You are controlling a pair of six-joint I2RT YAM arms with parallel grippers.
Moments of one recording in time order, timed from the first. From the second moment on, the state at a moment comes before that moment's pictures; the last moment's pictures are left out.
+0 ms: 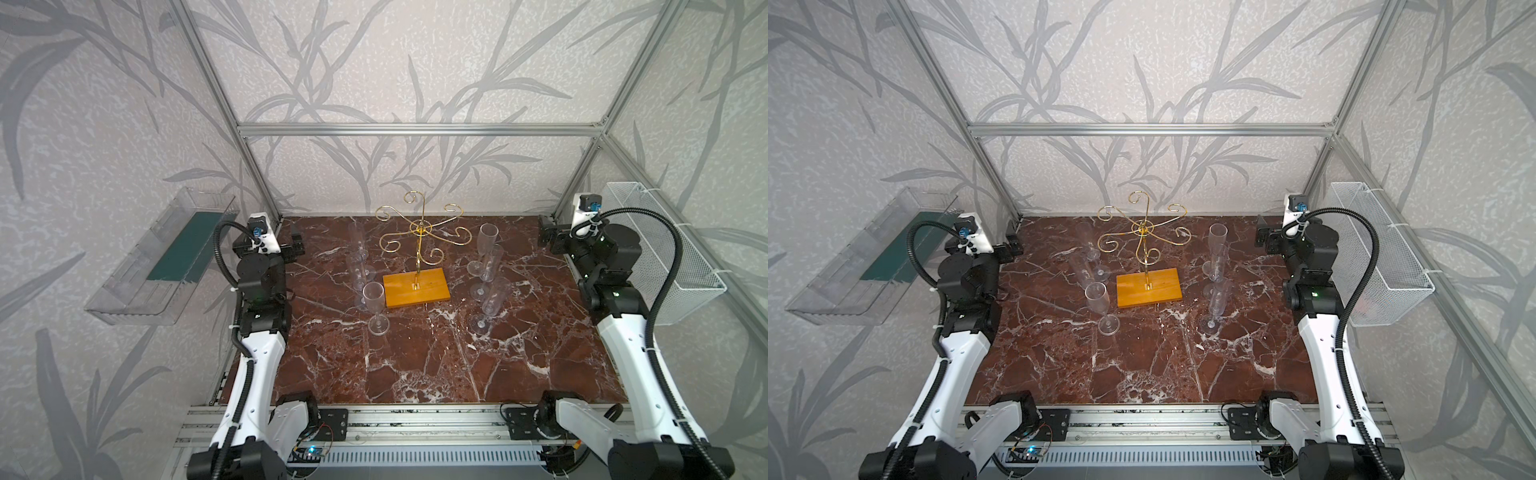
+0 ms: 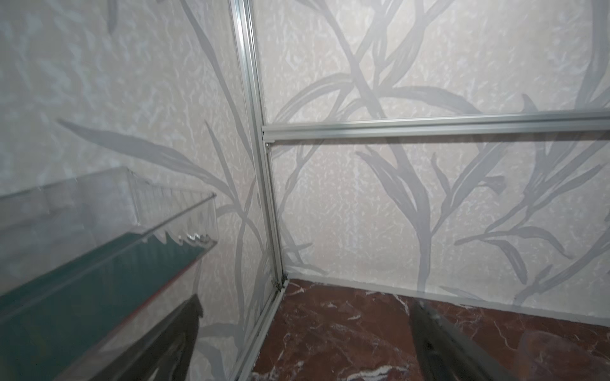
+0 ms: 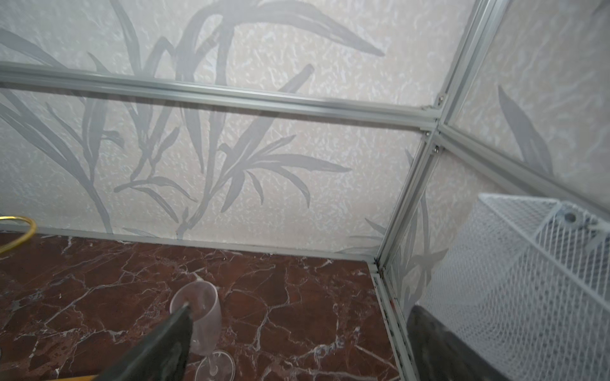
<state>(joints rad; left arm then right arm) 0.17 0.97 0.73 0.30 -0.10 0.06 -0.10 1.04 1.01 -0.10 -0.10 -0.08</state>
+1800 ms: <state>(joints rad) 0.08 1.38 0.28 0.75 0.00 -0.01 0.08 1.55 0.36 0.79 0.07 -0.01</state>
